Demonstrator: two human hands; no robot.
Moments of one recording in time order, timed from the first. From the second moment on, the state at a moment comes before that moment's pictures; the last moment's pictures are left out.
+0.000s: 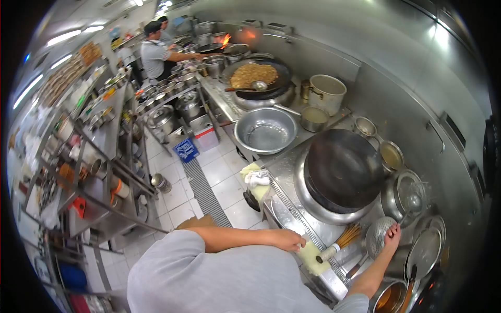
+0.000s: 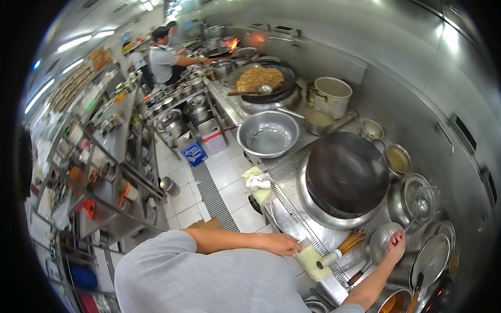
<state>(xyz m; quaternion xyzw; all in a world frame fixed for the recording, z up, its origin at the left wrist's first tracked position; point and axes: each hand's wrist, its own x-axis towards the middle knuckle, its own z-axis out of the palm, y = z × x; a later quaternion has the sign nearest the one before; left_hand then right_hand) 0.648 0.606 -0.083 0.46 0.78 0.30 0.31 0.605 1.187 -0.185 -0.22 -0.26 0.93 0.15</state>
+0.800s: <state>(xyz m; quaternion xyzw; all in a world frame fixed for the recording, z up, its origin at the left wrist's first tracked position) 0.499 0.614 -0.123 0.47 0.87 0.15 -0.10 0.759 0.905 0.024 -0.16 -0.14 0.98 0.05</state>
